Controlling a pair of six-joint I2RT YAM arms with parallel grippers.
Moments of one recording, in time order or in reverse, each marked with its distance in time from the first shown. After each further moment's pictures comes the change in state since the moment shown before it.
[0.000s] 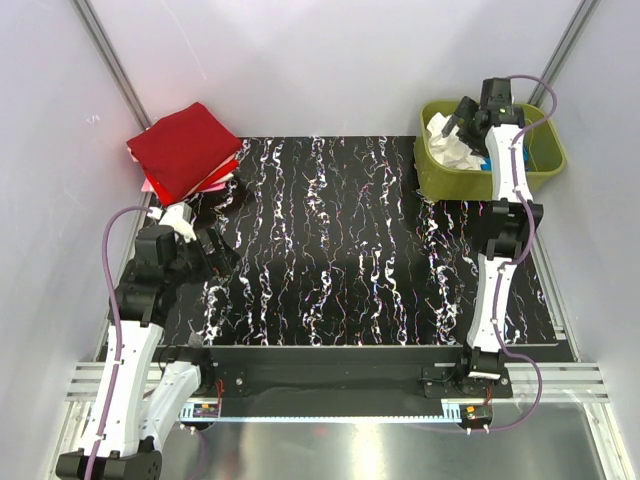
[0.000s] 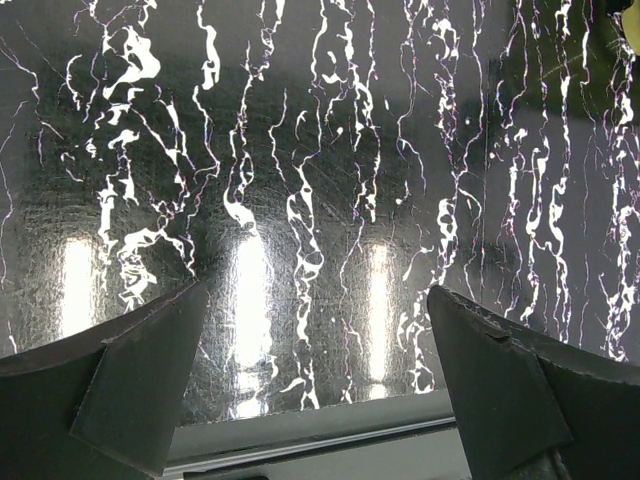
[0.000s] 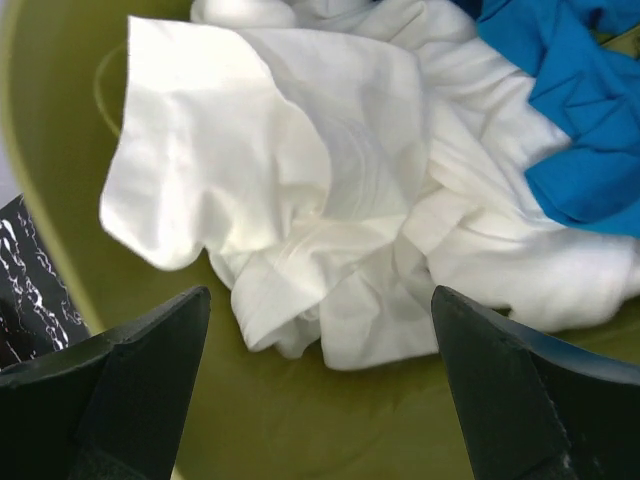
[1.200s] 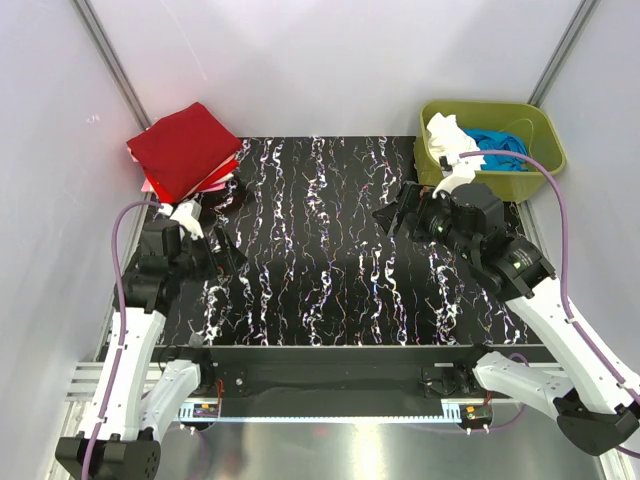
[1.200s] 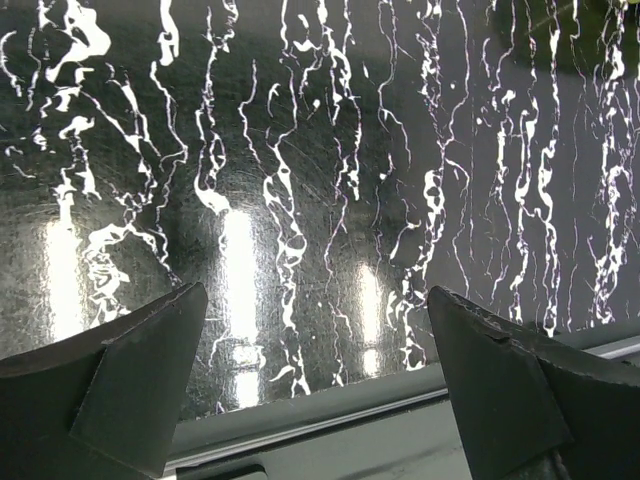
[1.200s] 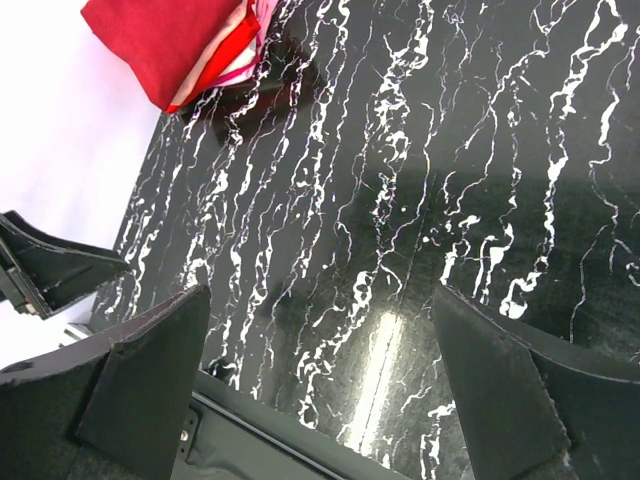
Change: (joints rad) left arm 0.000 0.073 0.000 0.006 0.087 0.027; right arm 0.701 -1.469 -1.383 0.367 0.066 0.111
